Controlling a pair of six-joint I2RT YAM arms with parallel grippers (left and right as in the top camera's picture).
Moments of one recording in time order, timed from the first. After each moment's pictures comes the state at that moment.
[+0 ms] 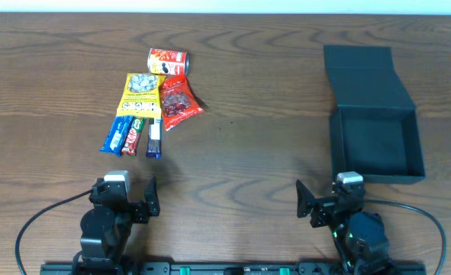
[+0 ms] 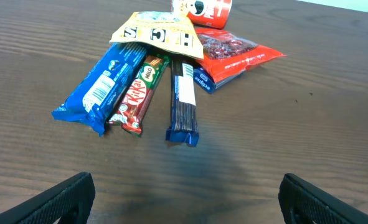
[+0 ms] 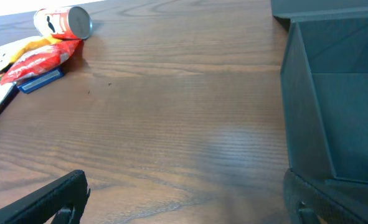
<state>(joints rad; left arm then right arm) -0.10 0.01 0.16 -0.60 0.04 -0.18 0.37 0.01 0.15 -0.56 0.09 0.28</state>
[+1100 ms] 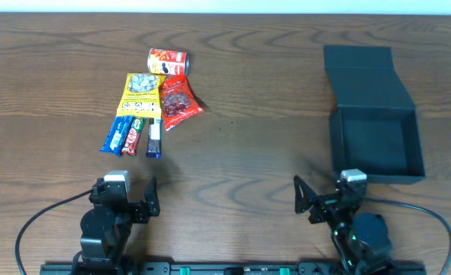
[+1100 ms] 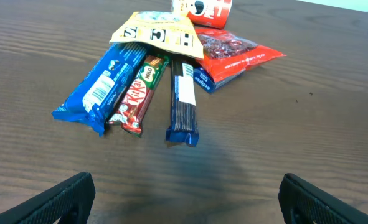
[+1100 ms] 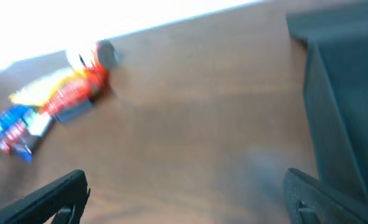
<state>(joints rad) -0.10 0.01 0.16 -0.60 0.04 -0.18 0.37 0.01 0.15 -0.42 0.05 0.38</state>
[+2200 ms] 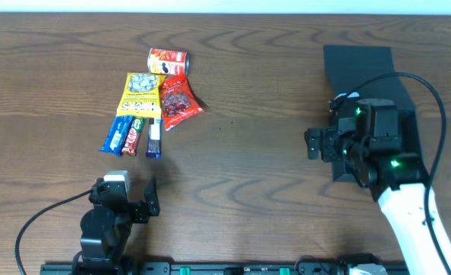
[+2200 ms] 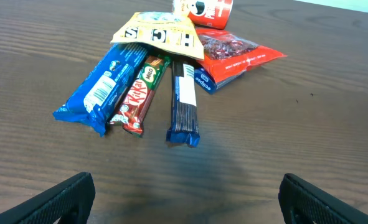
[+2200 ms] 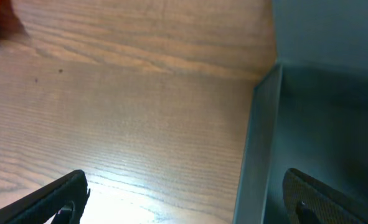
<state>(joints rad) -0.10 0.01 0.16 -0.60 0.03 -0.18 0.08 1.17 0.89 -0.67 -0.12 0.01</state>
